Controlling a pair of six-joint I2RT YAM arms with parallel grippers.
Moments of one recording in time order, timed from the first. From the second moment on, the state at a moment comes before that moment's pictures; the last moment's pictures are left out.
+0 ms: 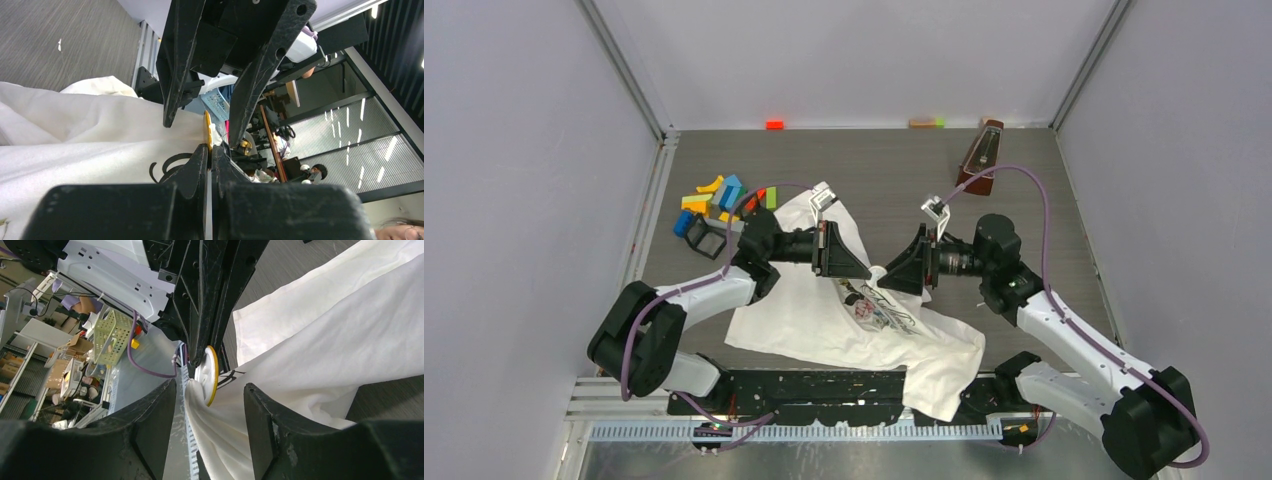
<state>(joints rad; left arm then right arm) -0.57 1.40 0.63 0.93 1.10 -1.19 0.48 0.95 0.59 0.24 -0.94 0.57</state>
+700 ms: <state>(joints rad) -0.56 1.40 0.63 0.93 1.12 -1.19 0.50 1.02 0.59 0.30 -0.96 0.64</state>
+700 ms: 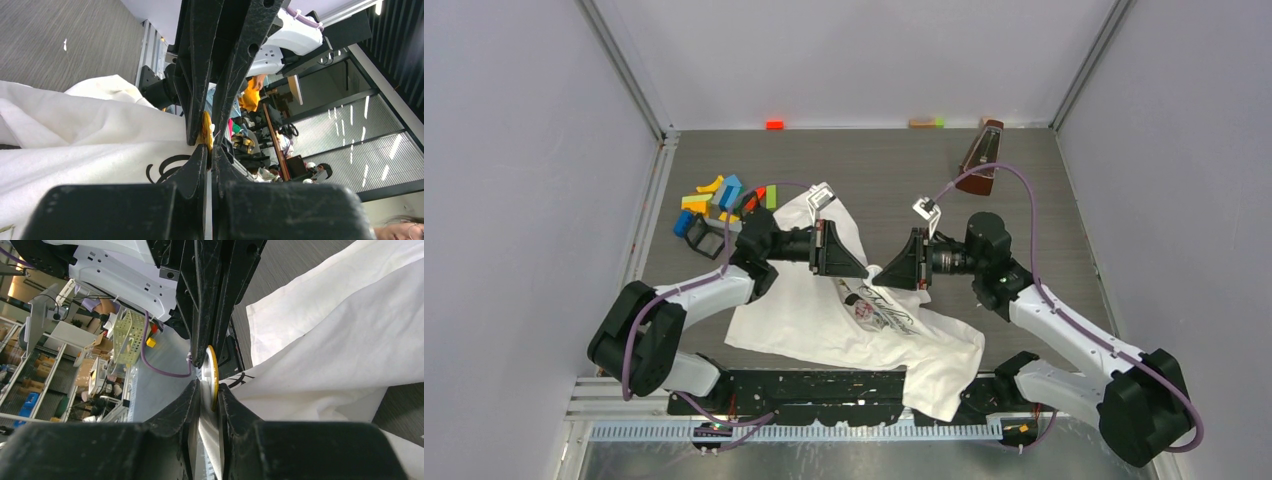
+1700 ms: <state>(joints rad) -0.54 1.34 0.64 0.64 1.04 -0.96 0.48 1.17 0.62 0.24 -0.93 0.76</state>
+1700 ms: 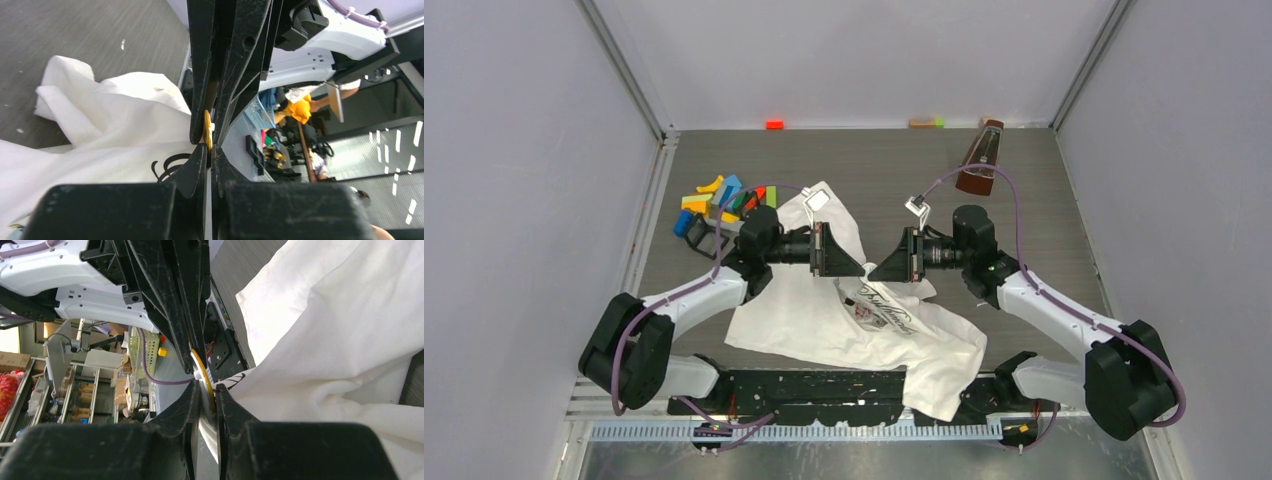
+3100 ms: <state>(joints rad) -0.56 1.19 0.84 -0.08 0.75 -0.50 0.37 1.09 0.65 -0.05 -0.50 0.63</state>
